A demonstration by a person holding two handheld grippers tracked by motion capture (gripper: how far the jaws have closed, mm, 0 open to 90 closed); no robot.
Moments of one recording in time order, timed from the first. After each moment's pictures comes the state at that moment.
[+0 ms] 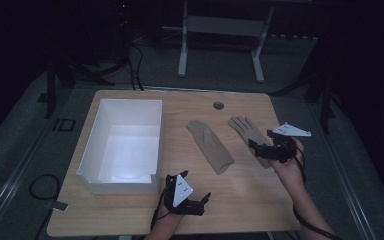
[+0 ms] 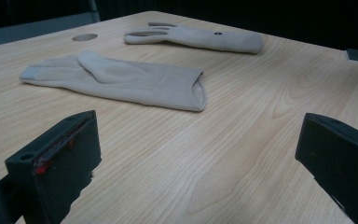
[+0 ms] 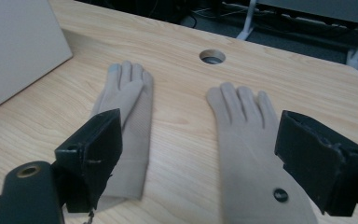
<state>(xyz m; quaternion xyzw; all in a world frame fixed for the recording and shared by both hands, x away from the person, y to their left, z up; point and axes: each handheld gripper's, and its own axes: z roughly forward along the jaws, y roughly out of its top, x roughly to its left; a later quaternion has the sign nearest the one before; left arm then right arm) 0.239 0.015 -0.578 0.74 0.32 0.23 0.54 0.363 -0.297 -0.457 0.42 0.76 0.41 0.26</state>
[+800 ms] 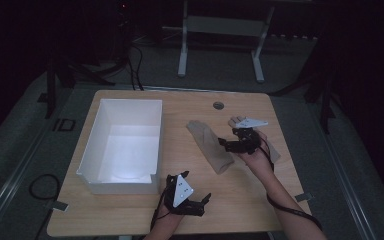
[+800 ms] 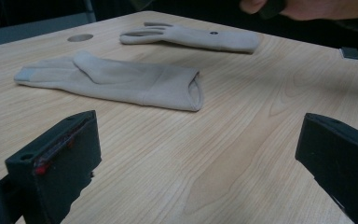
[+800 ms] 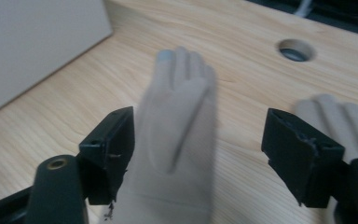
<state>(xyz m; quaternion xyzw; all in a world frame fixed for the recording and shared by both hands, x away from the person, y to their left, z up) 0.238 0.015 -0.578 0.75 0.31 0.23 0.54 0.410 -0.218 -0.495 0.38 0.82 0.39 0.19</state>
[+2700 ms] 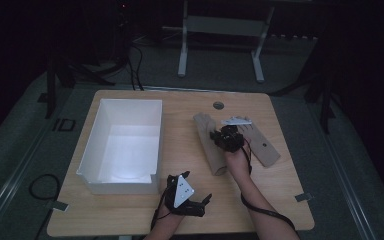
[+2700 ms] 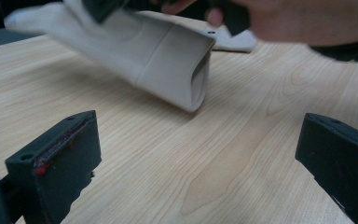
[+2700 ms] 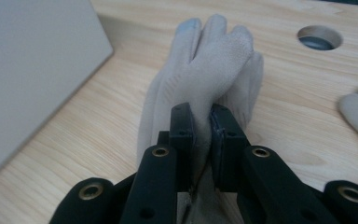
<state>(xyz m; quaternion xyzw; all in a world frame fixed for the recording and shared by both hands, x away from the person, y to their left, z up) 0.238 0.013 -0.577 0.75 0.31 0.23 0.54 0.409 -0.172 -0.500 0.46 0.77 0.40 0.19</state>
